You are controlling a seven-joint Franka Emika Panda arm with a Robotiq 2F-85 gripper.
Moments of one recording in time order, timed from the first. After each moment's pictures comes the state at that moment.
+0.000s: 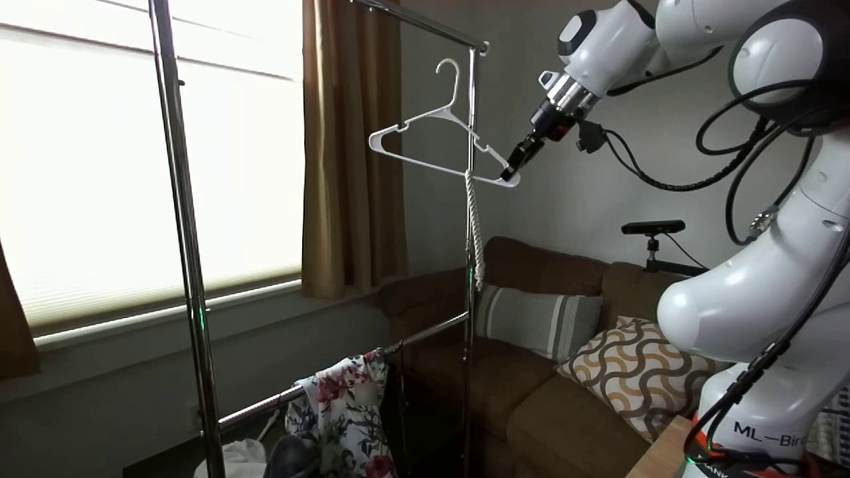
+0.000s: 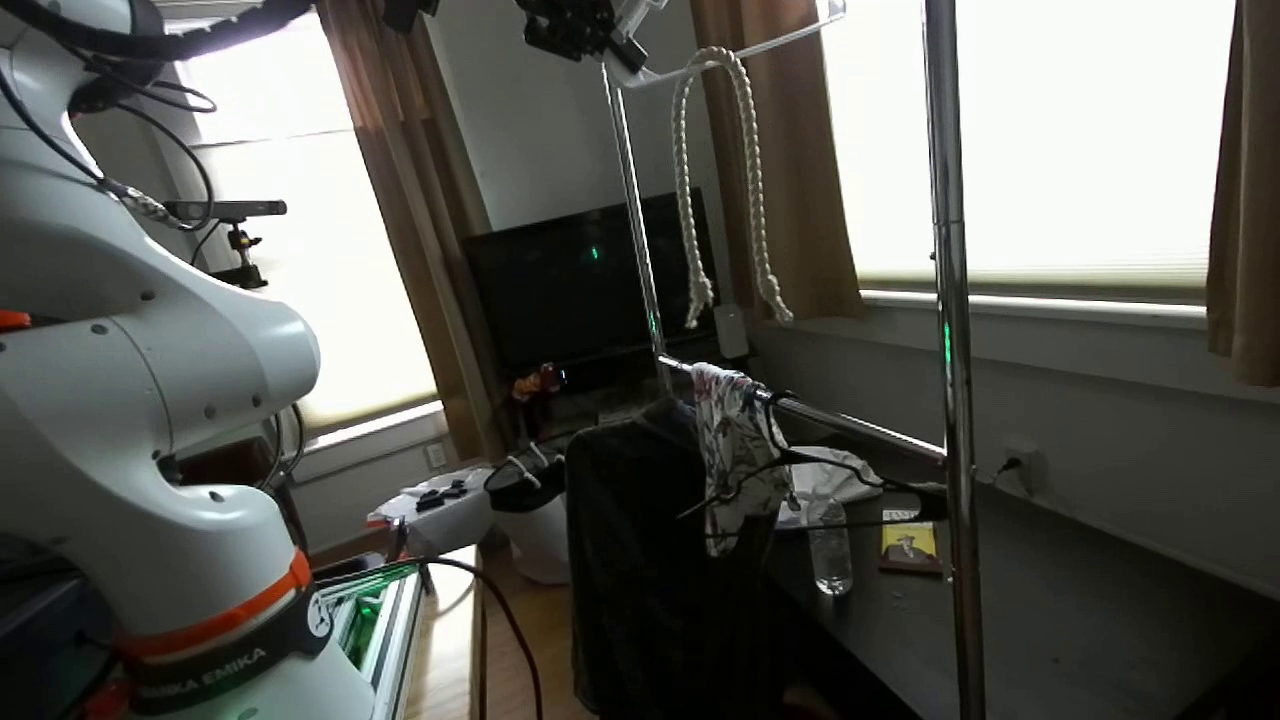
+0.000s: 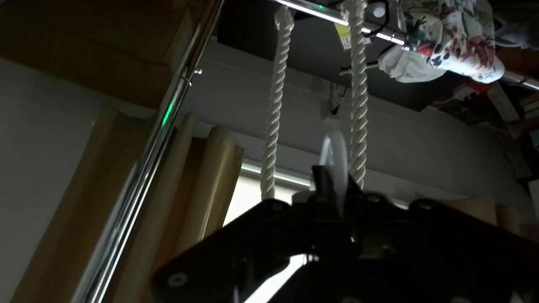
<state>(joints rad) -0.82 -0.51 0.42 -1.92 -2.51 4.22 2.19</state>
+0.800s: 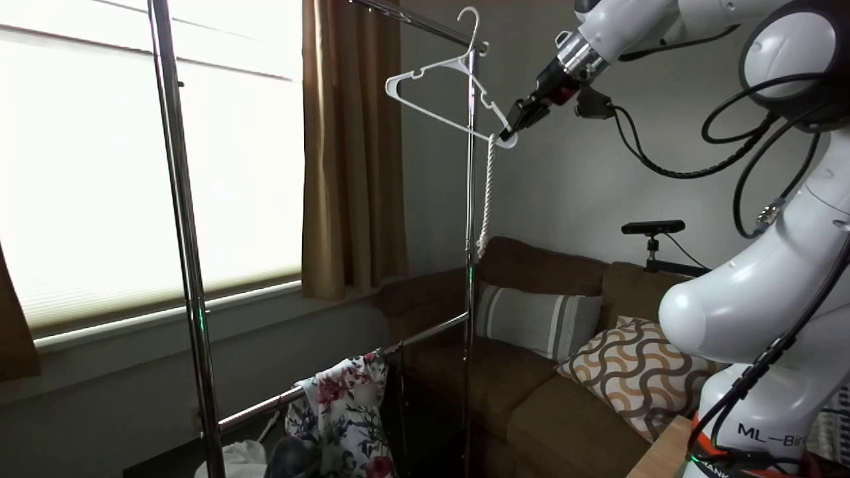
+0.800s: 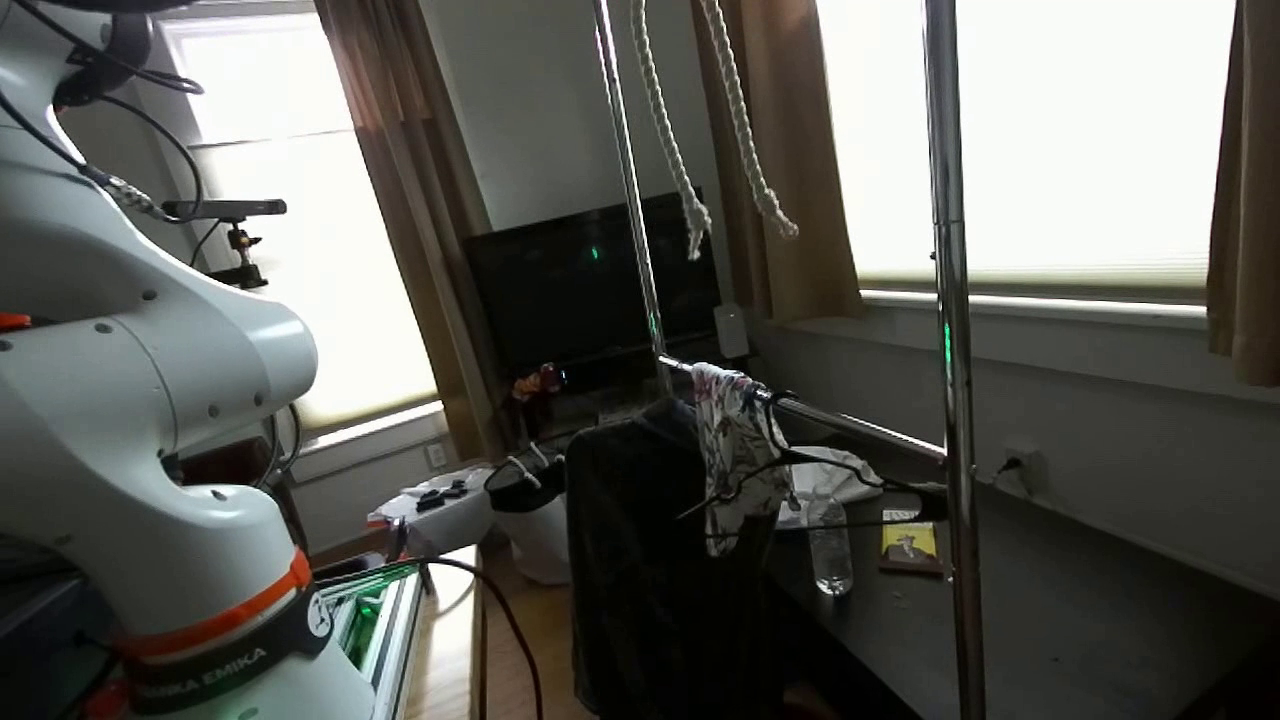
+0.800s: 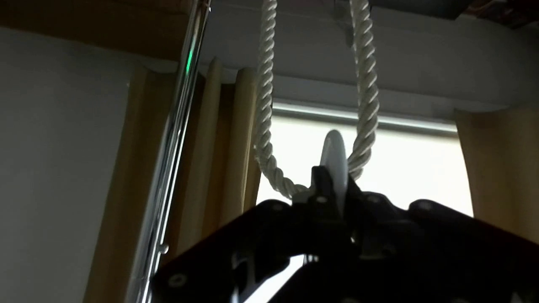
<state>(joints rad) -0.75 -0.50 0.33 -1.76 -2.50 4.22 2.41</state>
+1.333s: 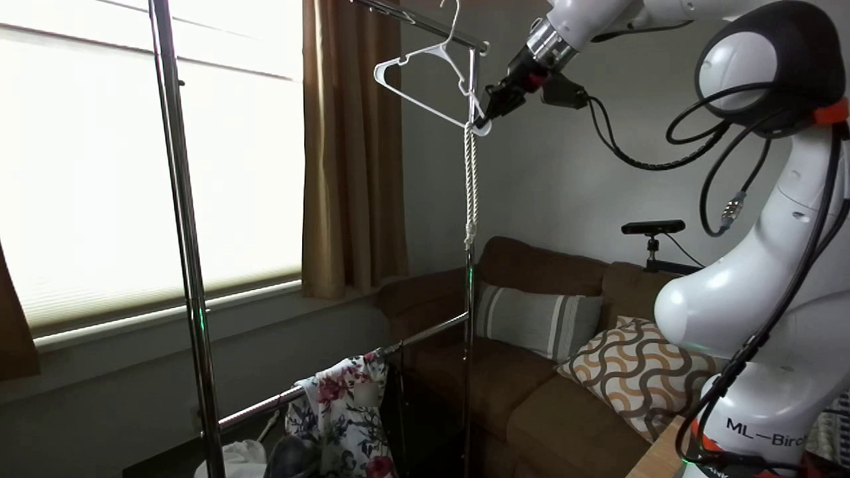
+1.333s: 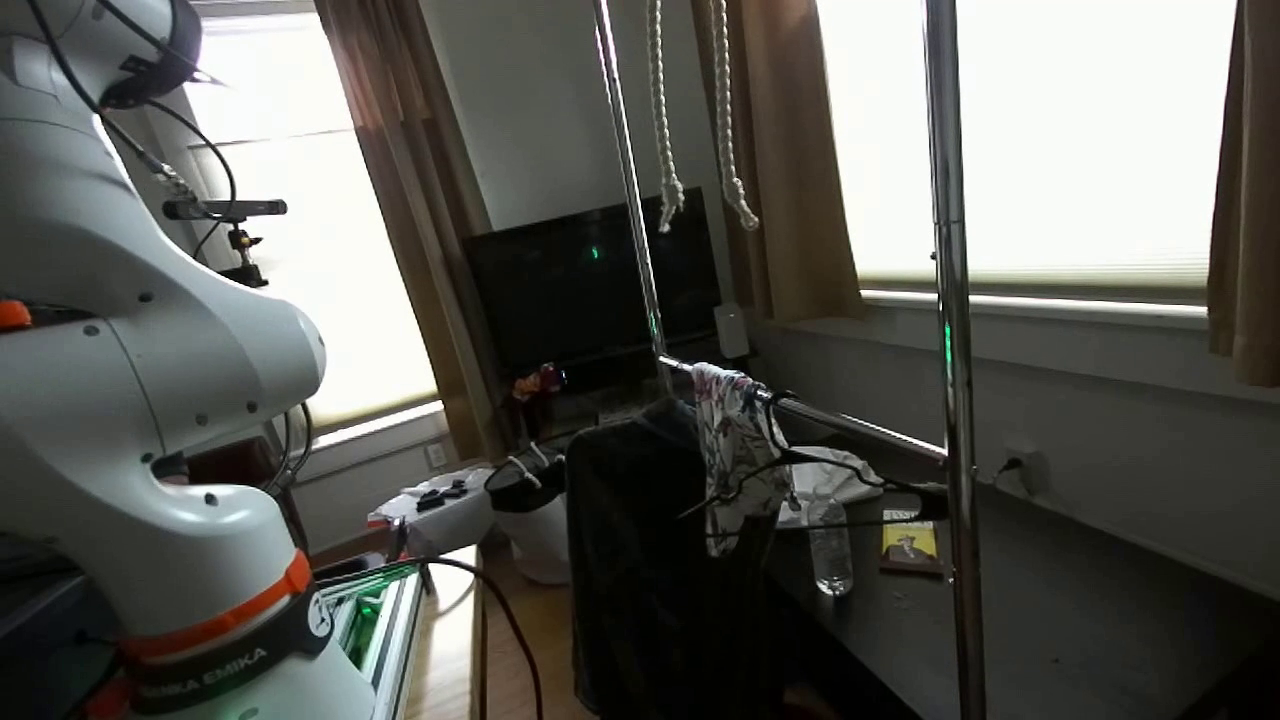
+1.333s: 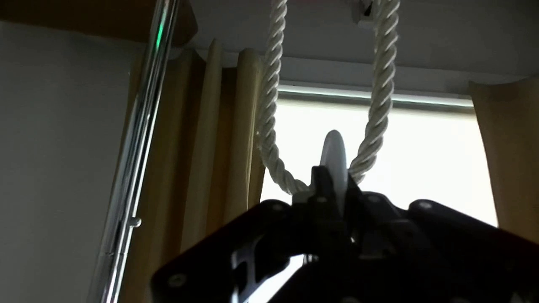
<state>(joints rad) -0.97 -0.46 0.60 -1.57 -2.51 4.21 2.59</state>
